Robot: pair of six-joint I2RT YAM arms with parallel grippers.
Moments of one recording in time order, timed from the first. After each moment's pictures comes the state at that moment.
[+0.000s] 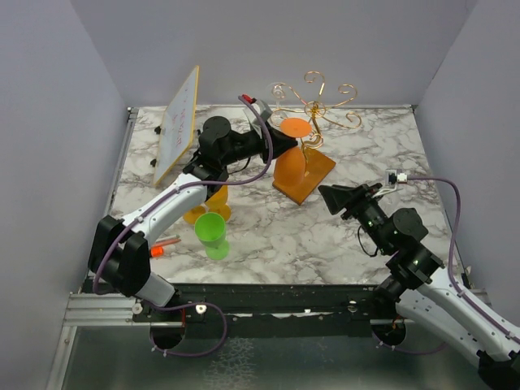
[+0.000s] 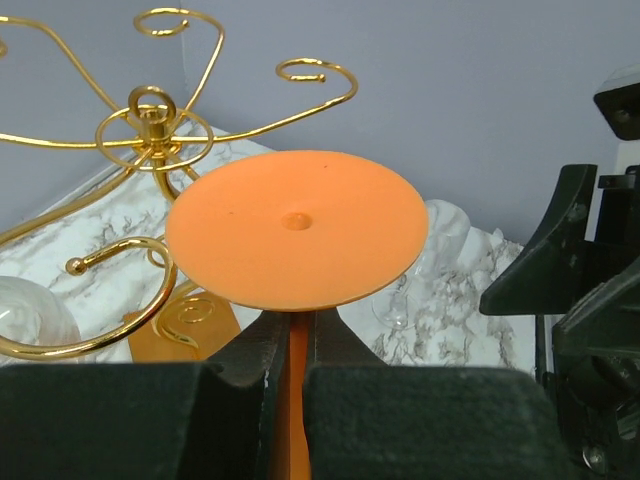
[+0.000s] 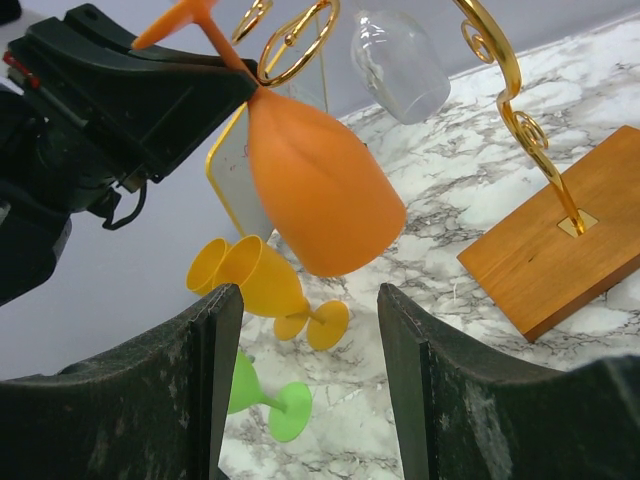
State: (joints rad) left arm -0.57 1.48 1.18 0.42 0.64 -0.22; right arm 0.69 0.54 0.50 0.13 0.18 0.65
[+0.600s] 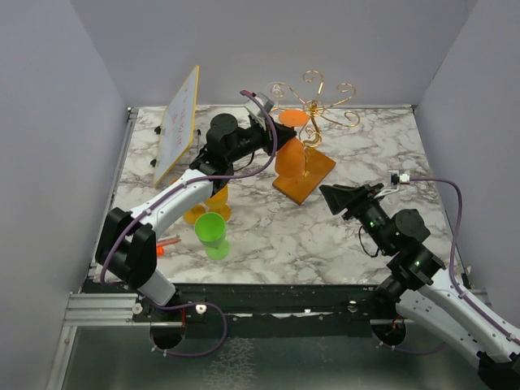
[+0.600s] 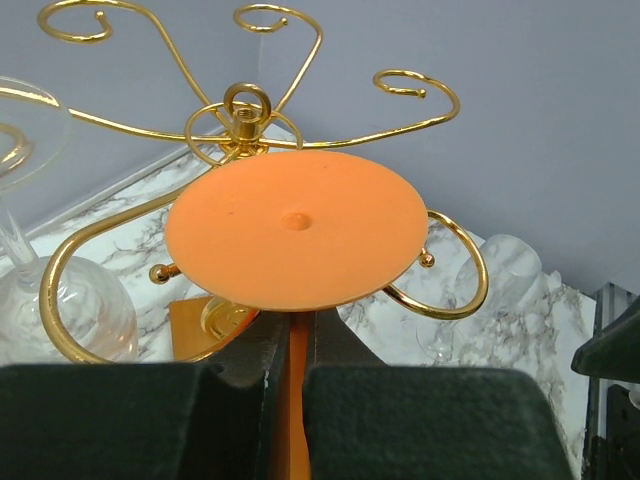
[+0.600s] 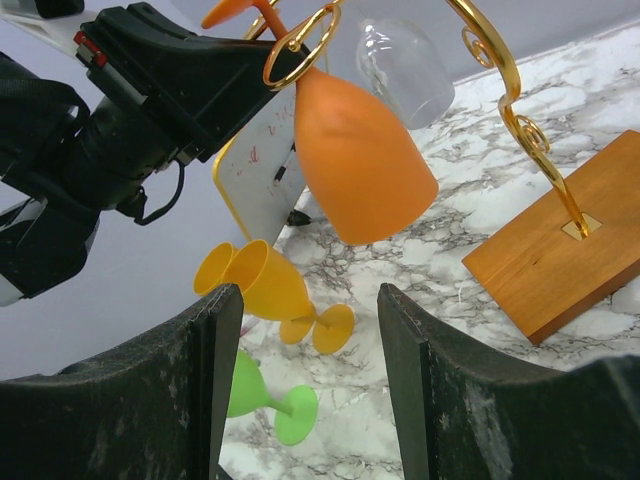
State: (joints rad) left arm -0.57 1.56 1.23 0.42 0.46 -0.24; right arm 0.69 0.53 0.50 0.13 0.18 0.66
